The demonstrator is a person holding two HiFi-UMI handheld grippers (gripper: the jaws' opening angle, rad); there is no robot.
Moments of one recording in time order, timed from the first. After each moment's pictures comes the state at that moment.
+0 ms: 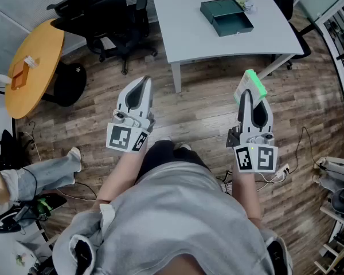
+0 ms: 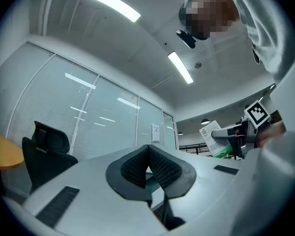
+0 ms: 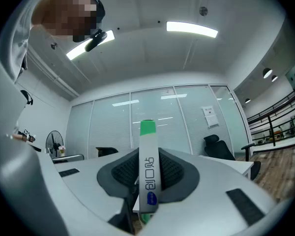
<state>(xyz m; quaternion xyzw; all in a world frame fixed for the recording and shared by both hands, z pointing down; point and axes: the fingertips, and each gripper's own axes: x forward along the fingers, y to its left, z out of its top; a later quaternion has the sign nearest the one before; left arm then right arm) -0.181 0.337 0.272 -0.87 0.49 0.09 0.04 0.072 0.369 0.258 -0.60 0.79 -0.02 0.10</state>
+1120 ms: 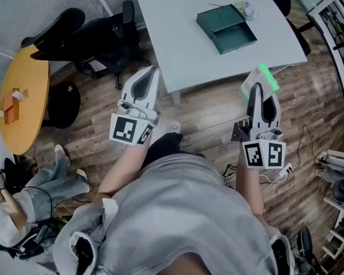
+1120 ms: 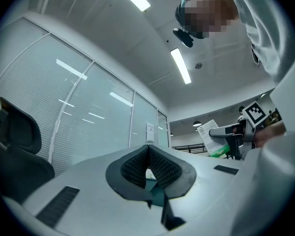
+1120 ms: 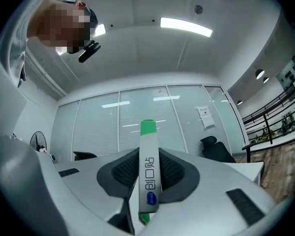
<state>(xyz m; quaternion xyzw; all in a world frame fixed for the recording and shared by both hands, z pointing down) -0.175 0.080 0.276 -0.90 0.43 0.10 0.04 0.068 0.142 0.255 -0.64 0.76 -0.01 0.13</state>
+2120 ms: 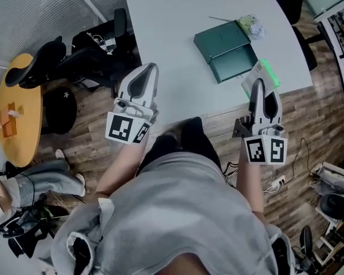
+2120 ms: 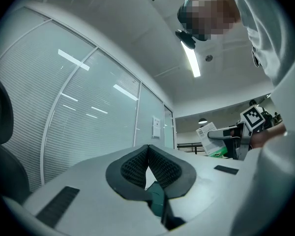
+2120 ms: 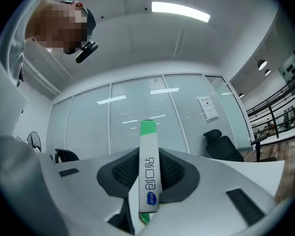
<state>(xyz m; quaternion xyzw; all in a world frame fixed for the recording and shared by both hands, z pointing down) -0.113 -0.147 0.299 -0.90 0.44 0.08 0.01 0.141 -0.099 0.280 -0.63 0.77 -0.05 0.12</state>
